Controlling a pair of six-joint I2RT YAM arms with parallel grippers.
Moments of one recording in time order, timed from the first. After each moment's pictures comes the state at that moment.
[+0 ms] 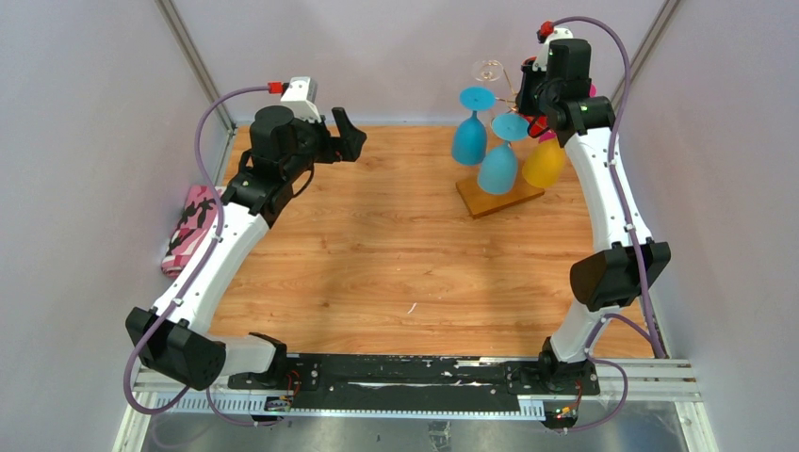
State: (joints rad) left arm -0.35 1.29 1.35 -0.24 0.06 -0.31; right arm 0.17 1.75 2.04 -0.70 0.03 0.09
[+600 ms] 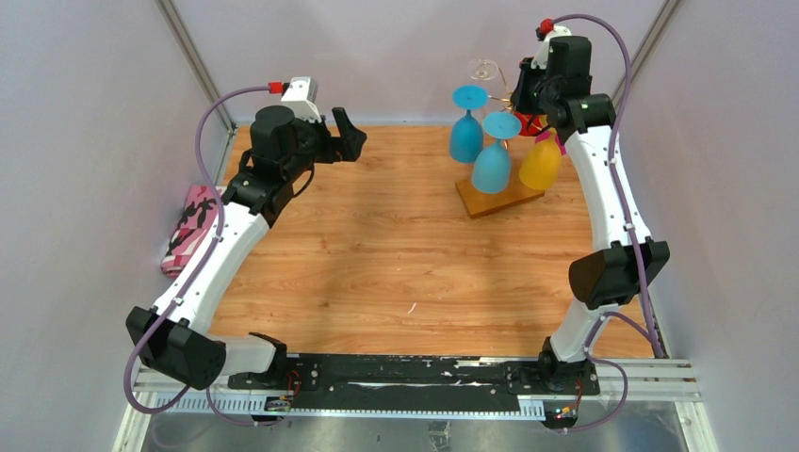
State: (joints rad) left arm -0.35 1.29 1.35 -0.24 0.06 -0.31; right arm 0.17 1.76 2.08 -0.72 -0.03 0.12
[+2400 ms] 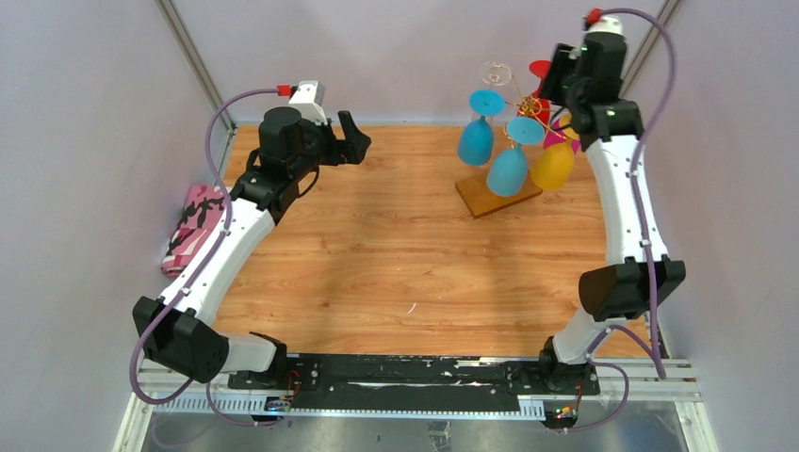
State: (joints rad) left arm -0.35 1.32 1.33 -0.22 0.08 -0.31; right arm 0.13 1.70 2.05 -0.63 0.16 0.15
